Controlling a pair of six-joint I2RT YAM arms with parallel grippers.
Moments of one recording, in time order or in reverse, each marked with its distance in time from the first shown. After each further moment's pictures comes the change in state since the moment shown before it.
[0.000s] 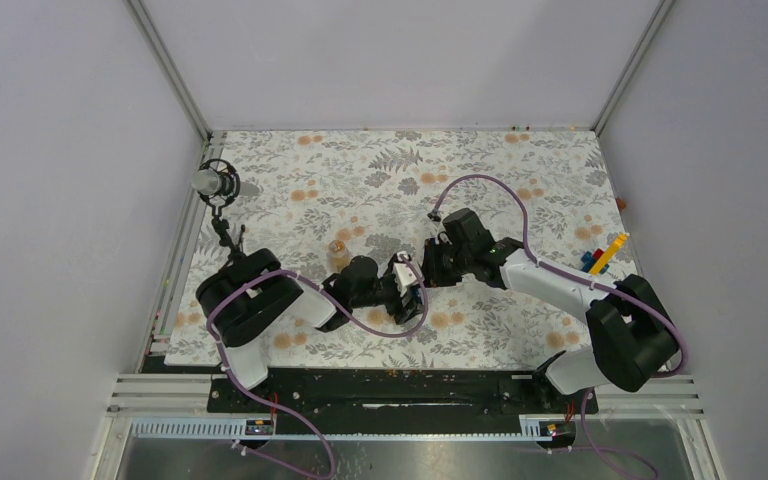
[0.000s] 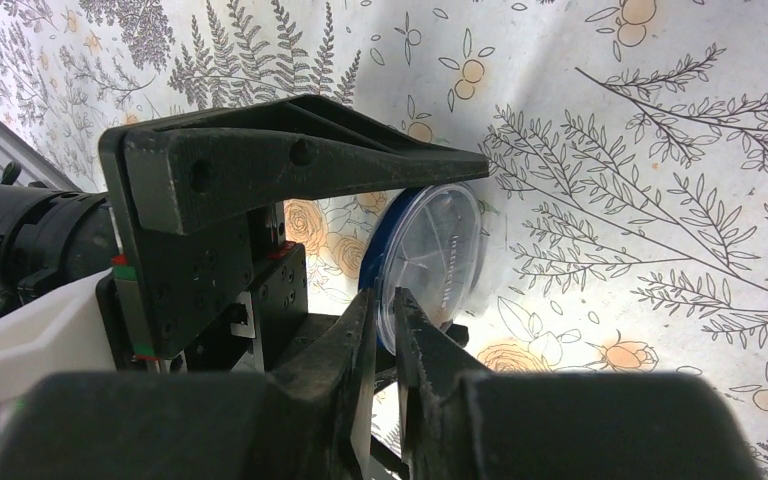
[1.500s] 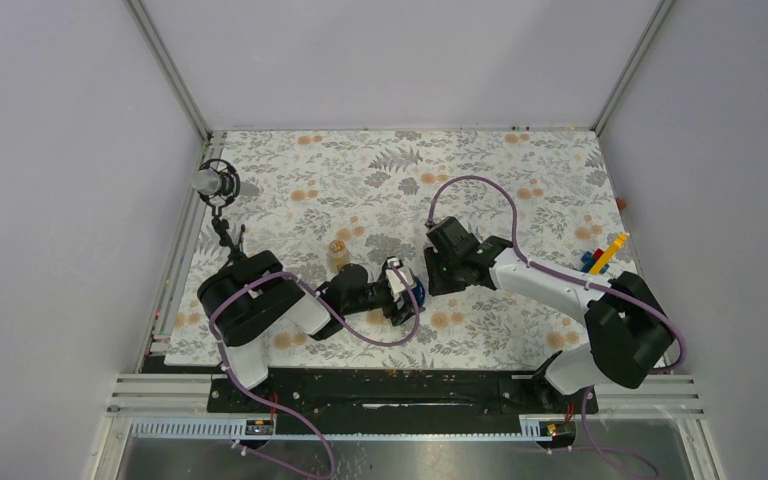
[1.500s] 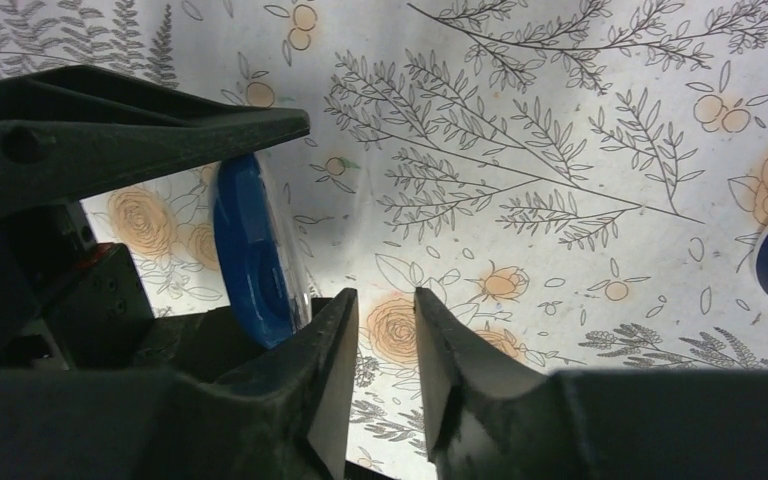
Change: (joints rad) left arm -0.002 0.008 -0.090 0.193 -0.018 0.015; right arm 0.103 0.027 0.082 -0.246 0.336 -0.048
